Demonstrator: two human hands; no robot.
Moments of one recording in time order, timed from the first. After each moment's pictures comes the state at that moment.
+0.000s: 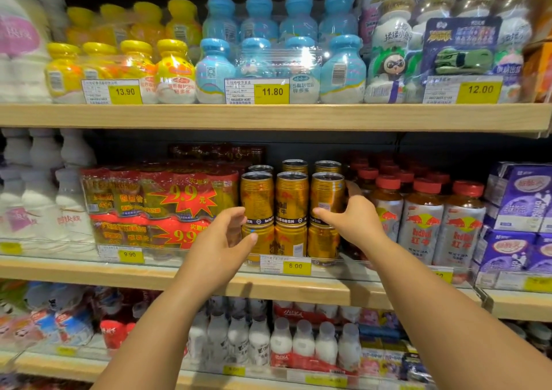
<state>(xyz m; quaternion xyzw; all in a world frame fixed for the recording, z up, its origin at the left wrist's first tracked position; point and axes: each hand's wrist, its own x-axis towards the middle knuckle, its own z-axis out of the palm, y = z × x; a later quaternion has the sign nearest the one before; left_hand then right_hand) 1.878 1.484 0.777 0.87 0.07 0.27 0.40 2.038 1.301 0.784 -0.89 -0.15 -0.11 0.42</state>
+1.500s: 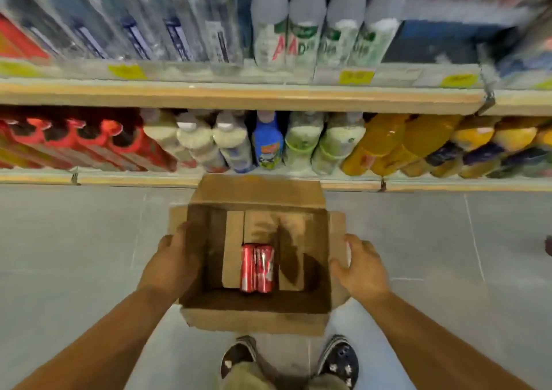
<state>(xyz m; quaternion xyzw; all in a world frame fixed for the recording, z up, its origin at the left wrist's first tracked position) 1.703 1.516 0.050 0.88 0.32 -0.27 0.21 1.777 1.218 0.021 -0.93 0.02 0.31 0.21</state>
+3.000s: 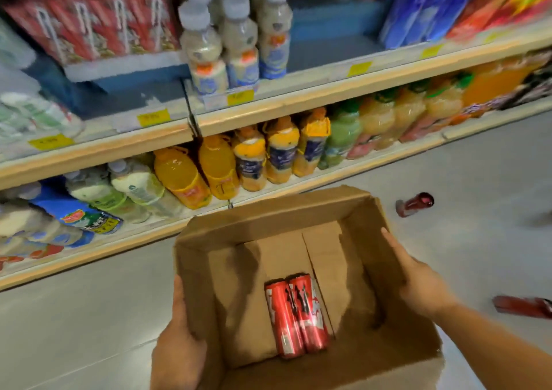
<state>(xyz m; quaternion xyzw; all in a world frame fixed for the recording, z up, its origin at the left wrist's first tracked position) 1.745 1.103 0.077 0.90 0.27 -0.20 0.27 1.793 0.730 0.064 -0.94 0.08 0.27 0.18</state>
